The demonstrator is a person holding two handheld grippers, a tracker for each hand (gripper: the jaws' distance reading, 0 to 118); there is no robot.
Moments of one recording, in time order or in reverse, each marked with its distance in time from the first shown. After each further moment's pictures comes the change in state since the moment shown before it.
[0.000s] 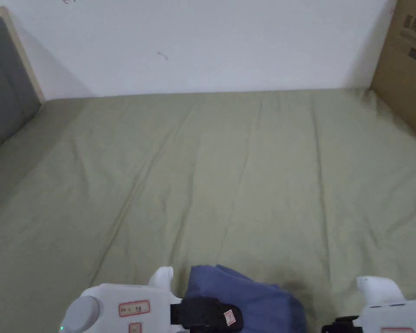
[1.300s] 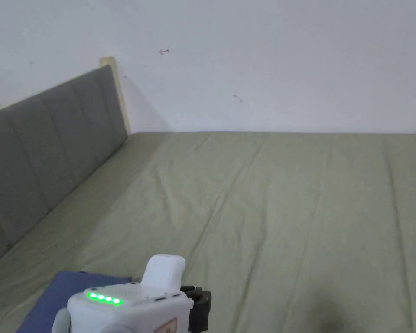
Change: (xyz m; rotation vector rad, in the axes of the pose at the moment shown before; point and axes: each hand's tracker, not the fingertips) left arm 0.100 -0.056 0.102 0.418 0.590 -0.472; right arm -0.074 -0.014 0.086 0.172 -0.077 0.125
